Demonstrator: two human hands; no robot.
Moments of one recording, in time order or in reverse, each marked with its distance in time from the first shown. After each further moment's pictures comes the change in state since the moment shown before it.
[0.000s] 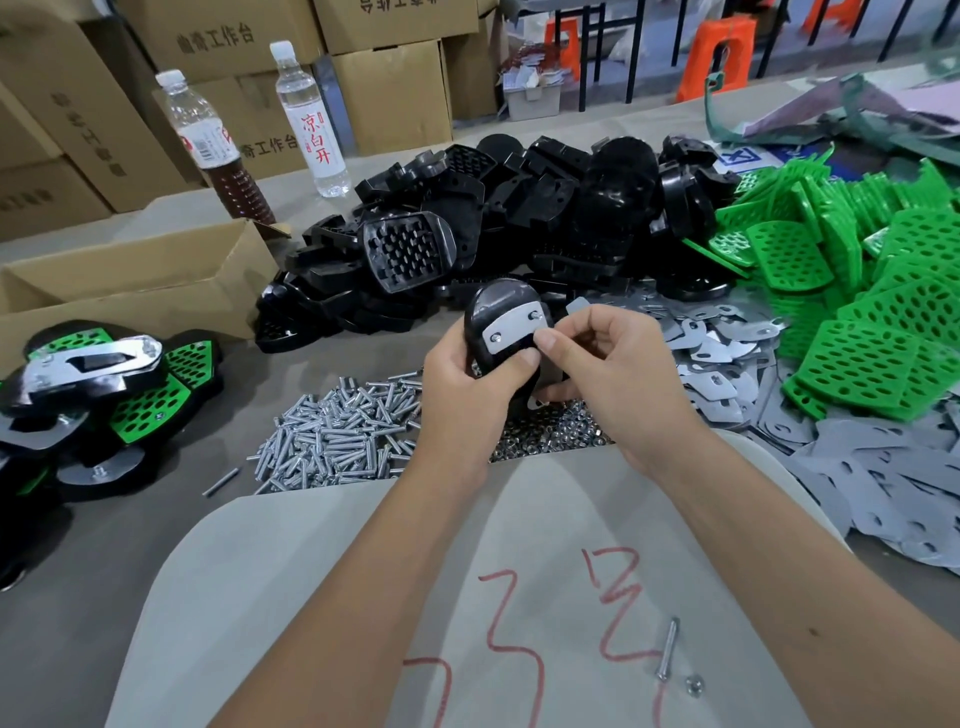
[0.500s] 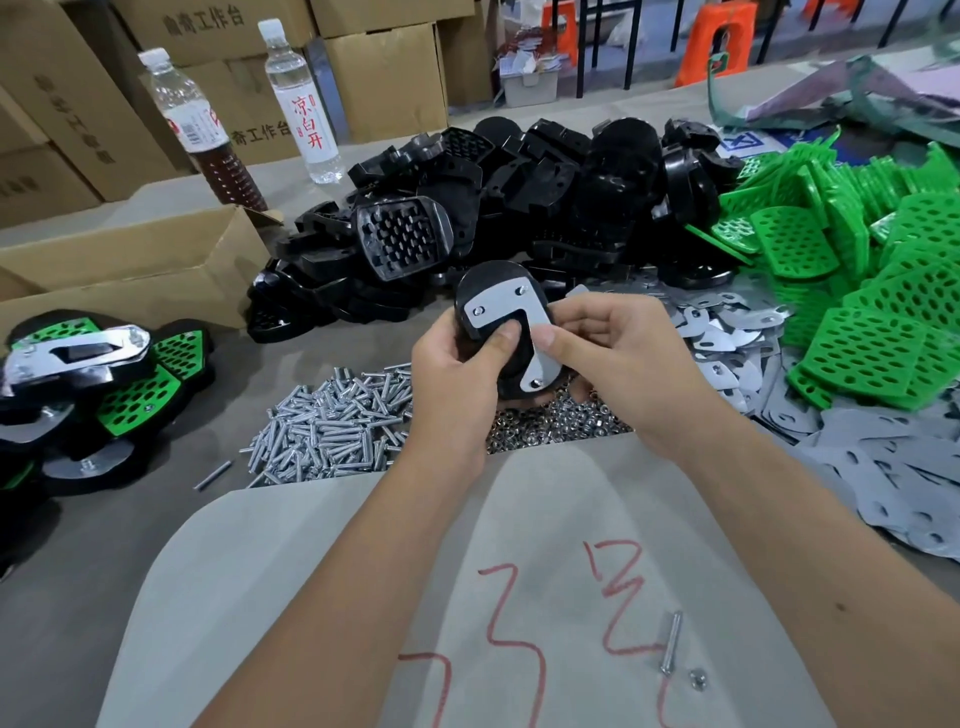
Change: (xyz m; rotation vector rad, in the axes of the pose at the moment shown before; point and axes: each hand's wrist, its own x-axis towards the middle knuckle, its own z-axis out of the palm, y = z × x) left_hand 0.004 0.000 -0.001 -0.113 0.044 -0.151; right_hand 0.005 0.000 -0.013 -0.147 -0.133 -0.059
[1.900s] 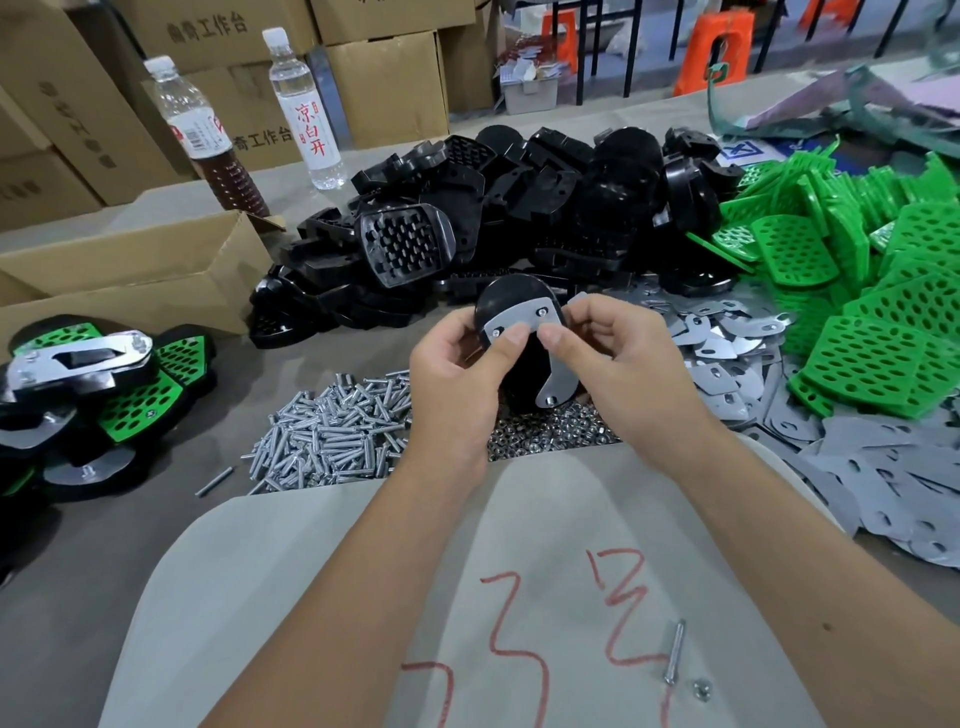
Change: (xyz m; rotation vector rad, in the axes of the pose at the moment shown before) left_hand 0.000 0.000 0.000 -0.003 0.034 0.053; right_hand -0.002 0.002 0.006 -0.107 0.085 -0.107
